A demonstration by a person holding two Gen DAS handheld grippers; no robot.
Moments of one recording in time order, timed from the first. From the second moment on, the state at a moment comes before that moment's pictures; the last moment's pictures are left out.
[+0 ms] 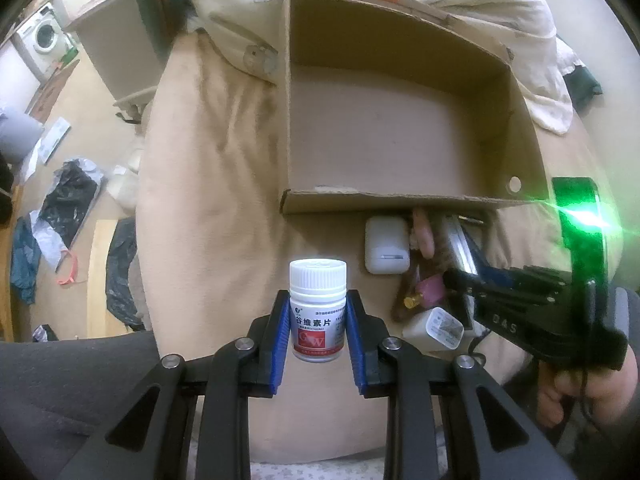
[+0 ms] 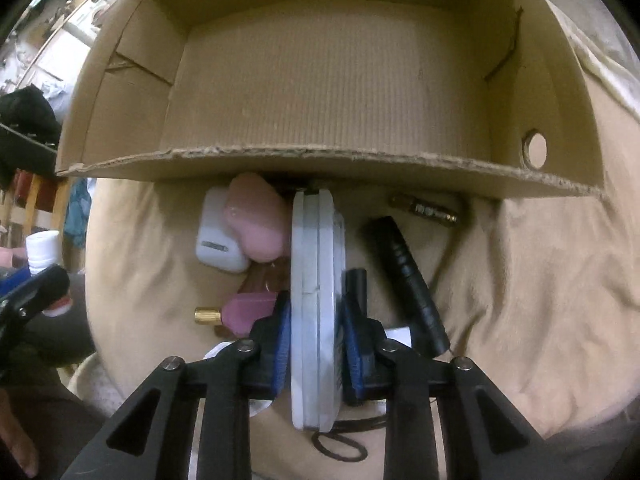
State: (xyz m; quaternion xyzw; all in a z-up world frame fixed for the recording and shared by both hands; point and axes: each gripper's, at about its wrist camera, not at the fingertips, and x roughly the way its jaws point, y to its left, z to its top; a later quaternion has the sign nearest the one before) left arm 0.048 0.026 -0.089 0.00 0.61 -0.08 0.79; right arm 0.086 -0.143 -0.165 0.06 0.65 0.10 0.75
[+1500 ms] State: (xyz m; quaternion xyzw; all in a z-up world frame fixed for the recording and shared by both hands) left arm 0.169 -0.042 -0.064 0.08 0.55 -0.07 0.83; right arm 0.156 -0.221 -0.063 0.20 0.46 0.16 0.85
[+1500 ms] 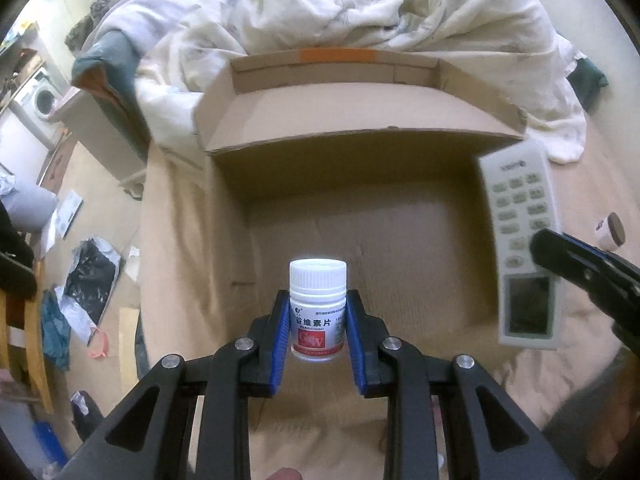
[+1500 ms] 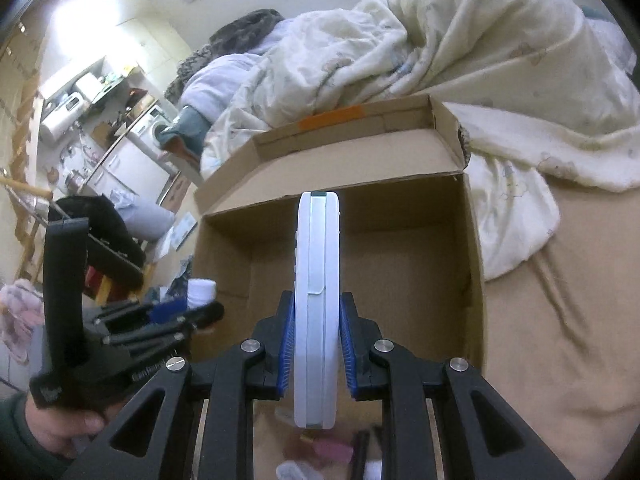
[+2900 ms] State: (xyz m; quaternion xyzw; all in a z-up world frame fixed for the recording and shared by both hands) left arm 0.188 -0.073 -0.151 0.13 0.59 -0.05 0.80; right arm 0.195 -0.192 -0.132 0.09 0.50 0.09 0.86
